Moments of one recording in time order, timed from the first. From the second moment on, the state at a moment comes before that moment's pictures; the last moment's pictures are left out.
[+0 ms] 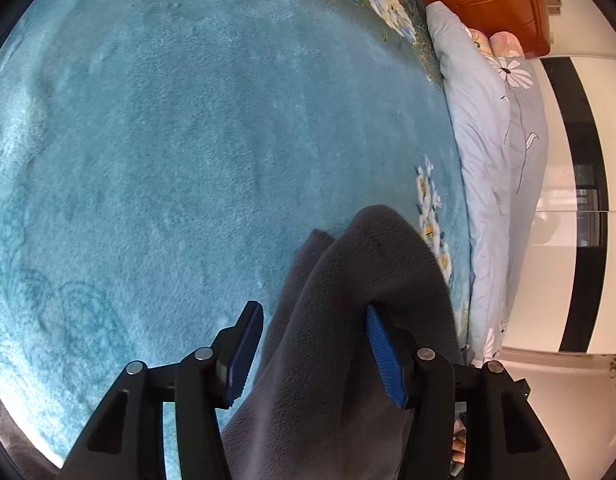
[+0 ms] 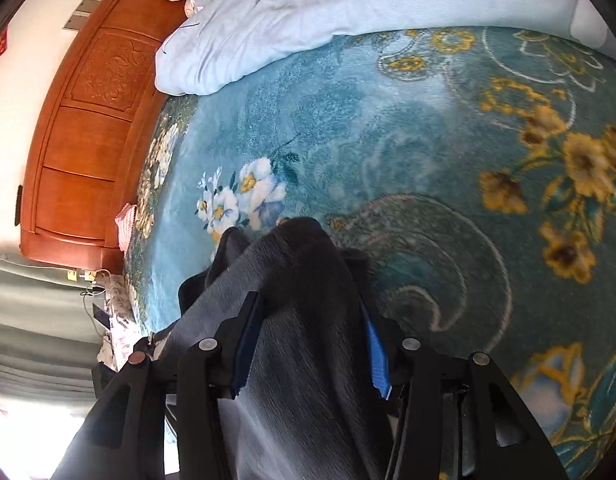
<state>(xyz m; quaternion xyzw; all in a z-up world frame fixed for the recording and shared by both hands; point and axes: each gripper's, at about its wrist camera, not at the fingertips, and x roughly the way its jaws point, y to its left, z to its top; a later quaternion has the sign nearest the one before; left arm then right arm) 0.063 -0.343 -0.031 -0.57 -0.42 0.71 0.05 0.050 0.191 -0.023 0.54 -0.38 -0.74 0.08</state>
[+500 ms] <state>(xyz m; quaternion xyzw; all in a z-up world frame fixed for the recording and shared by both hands) 0.066 -0.352 0.072 -0.44 -0.37 0.81 0.12 0.065 0.195 0.087 0.41 -0.31 -0.84 0.14</state>
